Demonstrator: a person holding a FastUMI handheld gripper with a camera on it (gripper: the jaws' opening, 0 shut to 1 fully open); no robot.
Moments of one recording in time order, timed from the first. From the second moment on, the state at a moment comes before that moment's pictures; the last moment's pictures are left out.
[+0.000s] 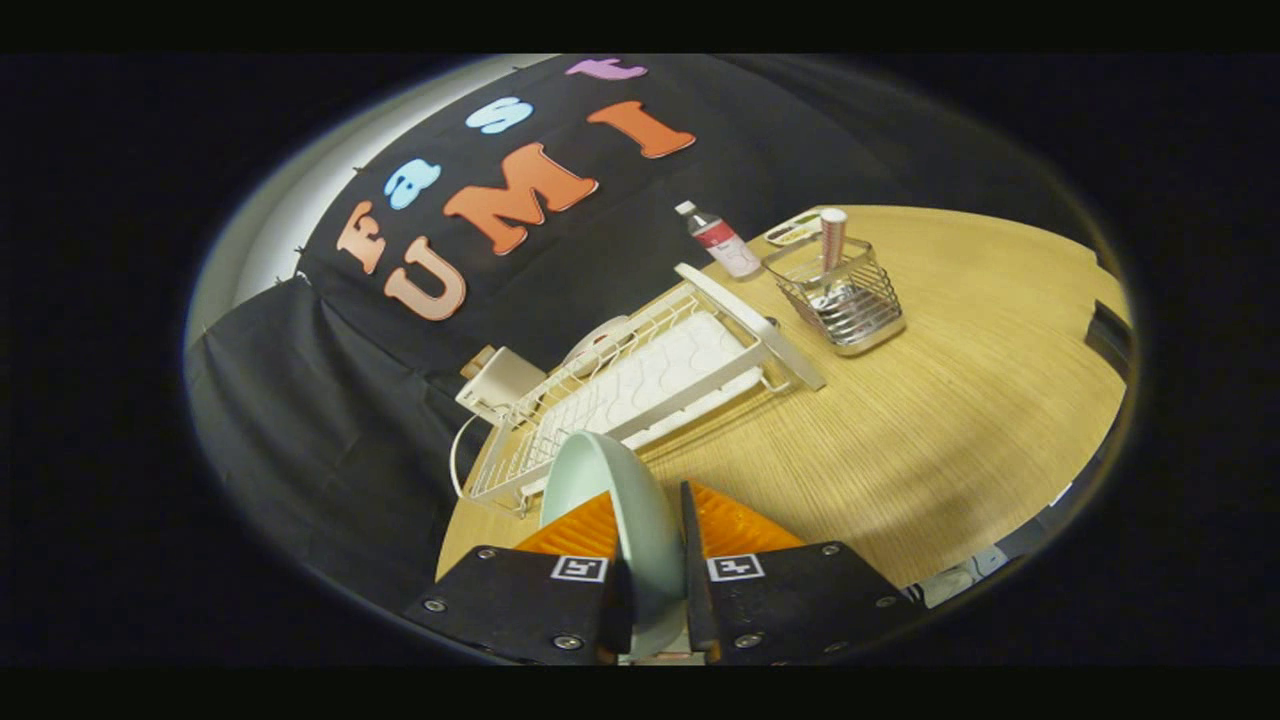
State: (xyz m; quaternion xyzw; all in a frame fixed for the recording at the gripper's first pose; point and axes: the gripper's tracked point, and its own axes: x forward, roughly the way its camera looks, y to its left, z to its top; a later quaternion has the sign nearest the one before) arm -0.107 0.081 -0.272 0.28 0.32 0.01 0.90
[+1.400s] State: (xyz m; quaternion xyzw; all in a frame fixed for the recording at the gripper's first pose) arm -0.080 -0.001 -0.254 0.09 0.25 -0.07 0.96
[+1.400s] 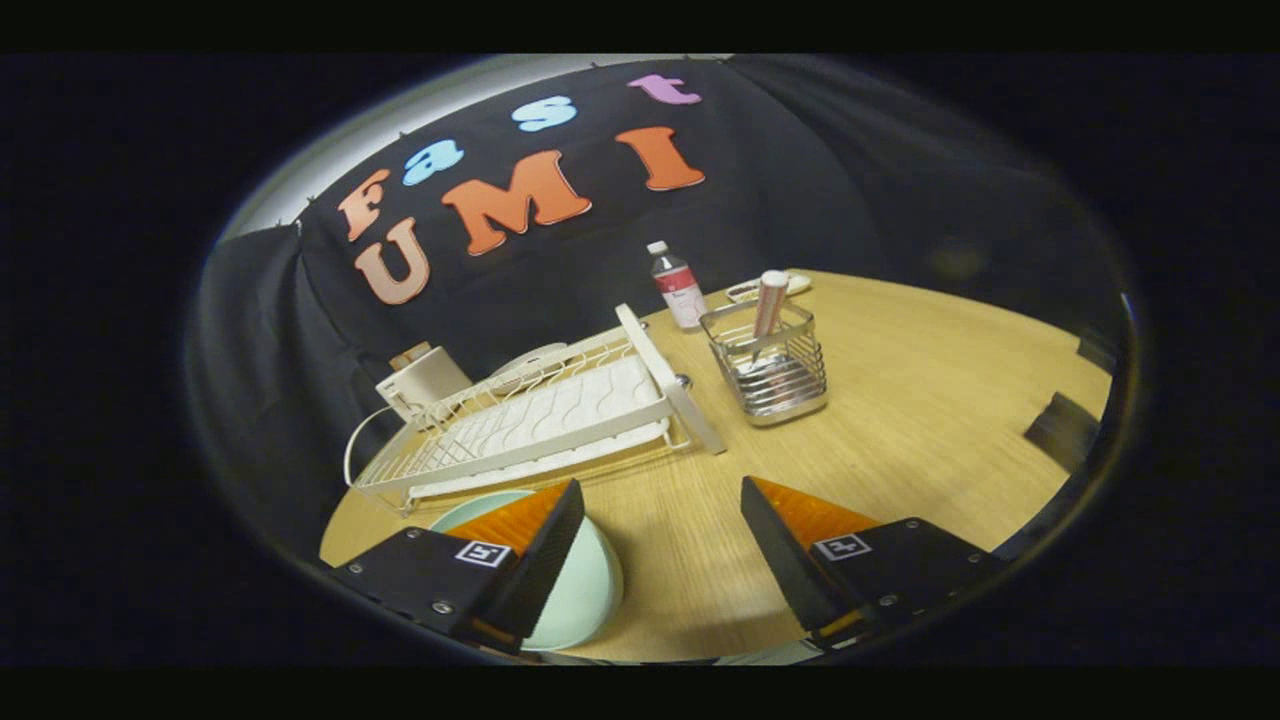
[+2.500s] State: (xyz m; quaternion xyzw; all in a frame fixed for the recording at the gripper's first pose) arm -0.008 -0.075 -0.188 -0.03 0.12 -0.09 0.99
